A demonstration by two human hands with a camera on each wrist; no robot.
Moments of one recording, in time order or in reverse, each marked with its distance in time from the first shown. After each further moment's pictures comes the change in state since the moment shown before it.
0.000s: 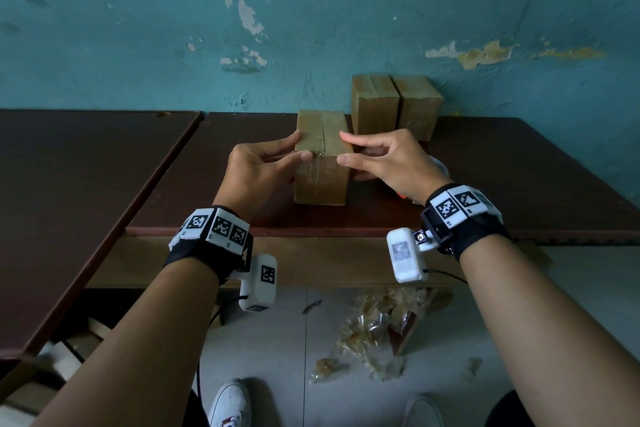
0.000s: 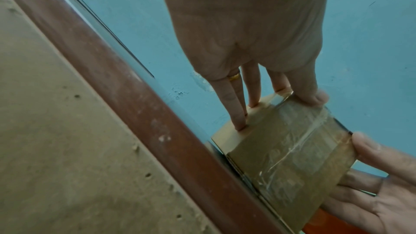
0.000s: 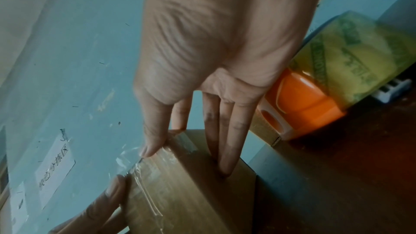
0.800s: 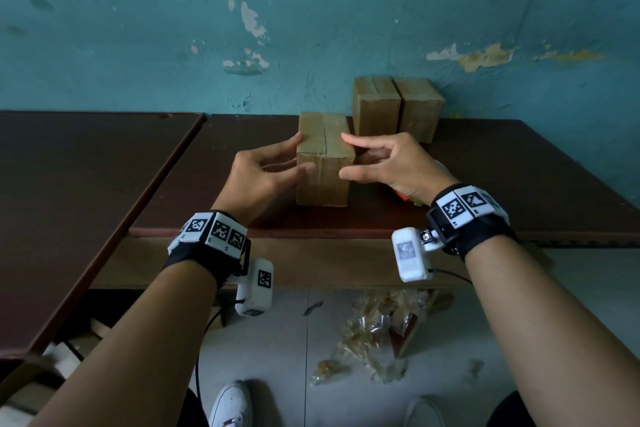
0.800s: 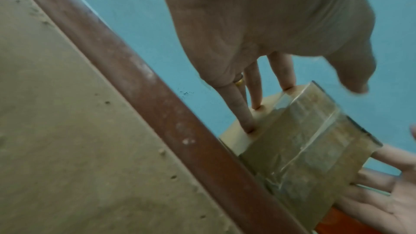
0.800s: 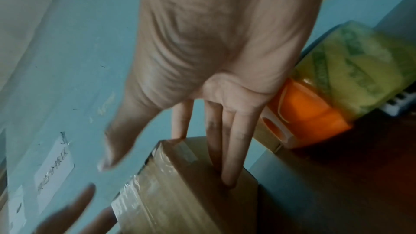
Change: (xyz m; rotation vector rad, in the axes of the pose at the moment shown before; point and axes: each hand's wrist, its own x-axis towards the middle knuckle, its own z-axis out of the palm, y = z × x) left_hand -0.005 0.000 -0.009 0.039 -0.112 -0.015; right_hand 0.004 0.006 -0.009 -0.053 -0.077 0.046
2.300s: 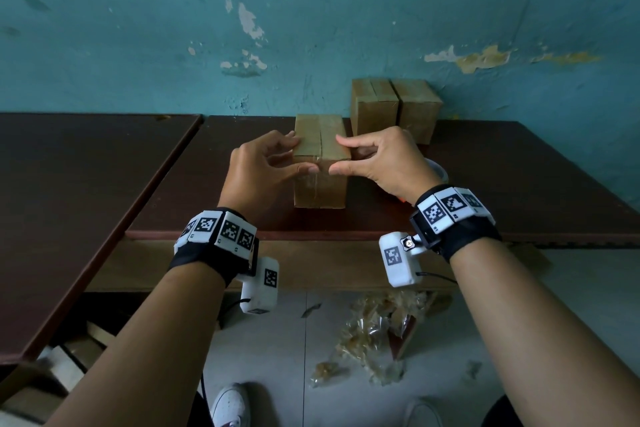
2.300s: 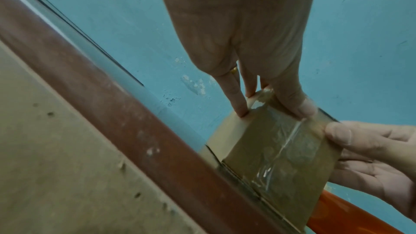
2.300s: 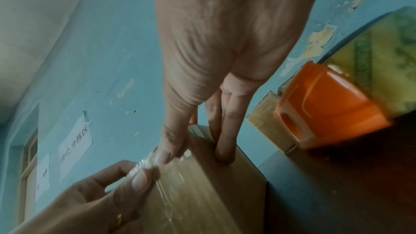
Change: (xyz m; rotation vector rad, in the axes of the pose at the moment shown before) left_hand 0.017 -0.004 0.003 0.305 0.153 0.189; right_hand 0.005 -0.013 0.014 -0.338 0.185 -0.095
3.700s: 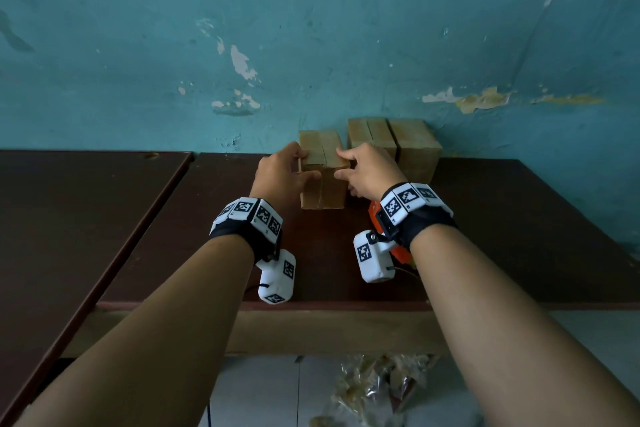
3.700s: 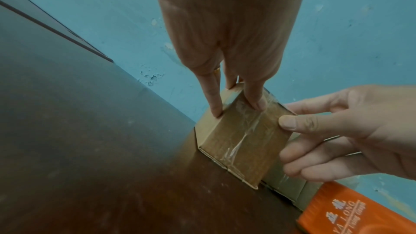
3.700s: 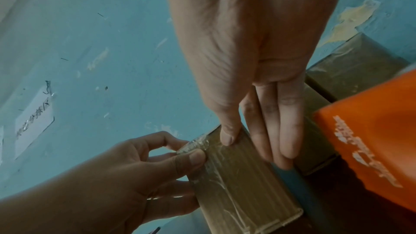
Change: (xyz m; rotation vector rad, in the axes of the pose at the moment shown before) left_hand 0.124 -0.024 0.047 0.361 -0.030 -0.117; right_hand 0.119 0.028 0.007 -0.208 -0.088 0.247
